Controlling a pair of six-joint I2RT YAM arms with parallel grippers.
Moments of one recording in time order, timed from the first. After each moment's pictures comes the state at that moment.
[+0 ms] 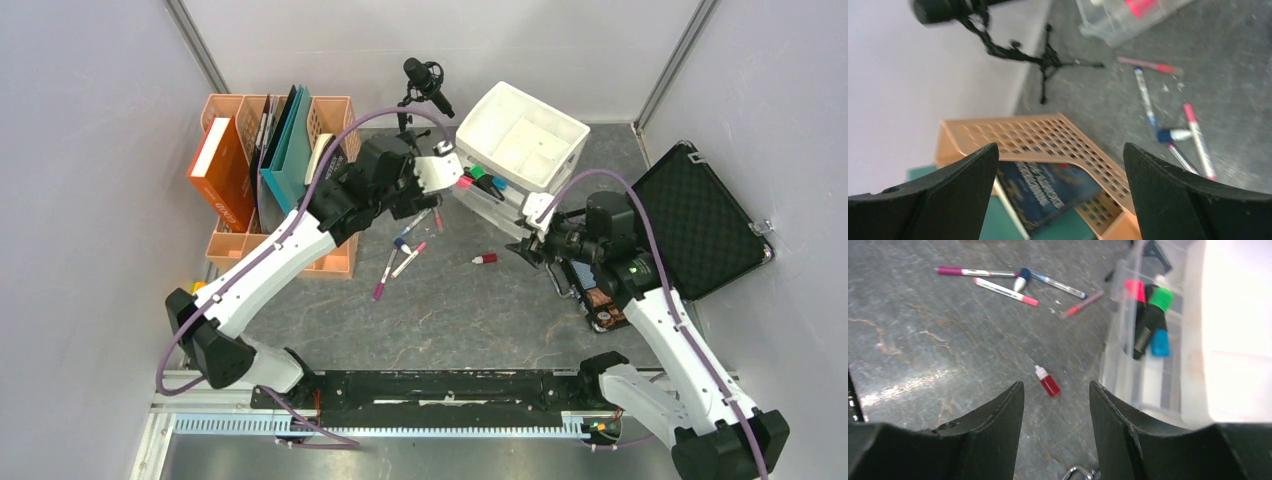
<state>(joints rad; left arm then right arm) -0.76 1.45 1.55 -0.60 -0.27 0.79 0.27 0.89 0.84 -0.39 -0.65 -0.59</state>
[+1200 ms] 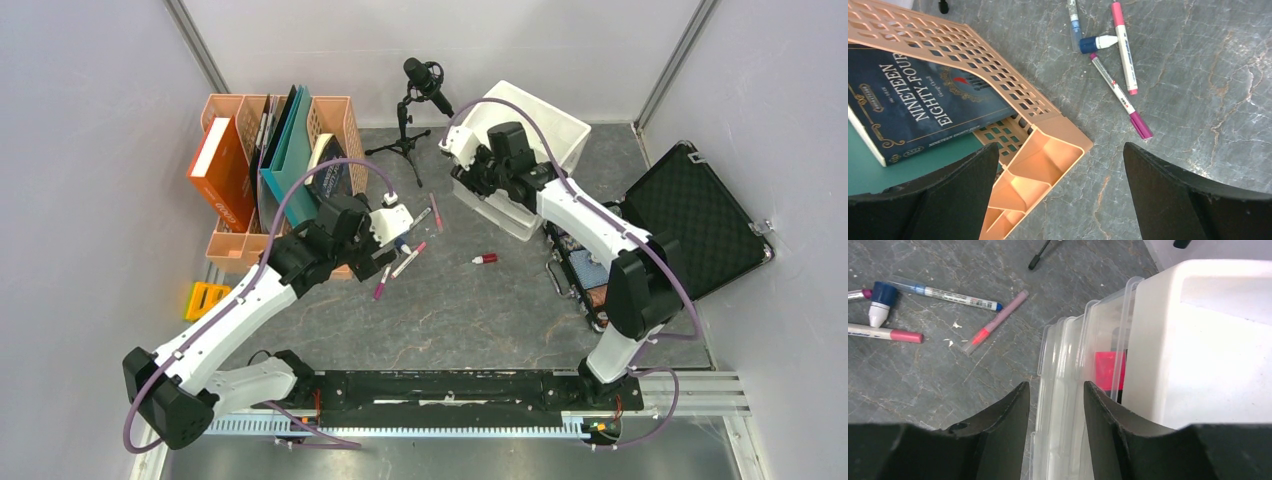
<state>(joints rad) -0.66 1.08 1.02 -0.68 -0.15 0.52 0.49 1.71 1.41 -0.31 -0.16 -0.57</state>
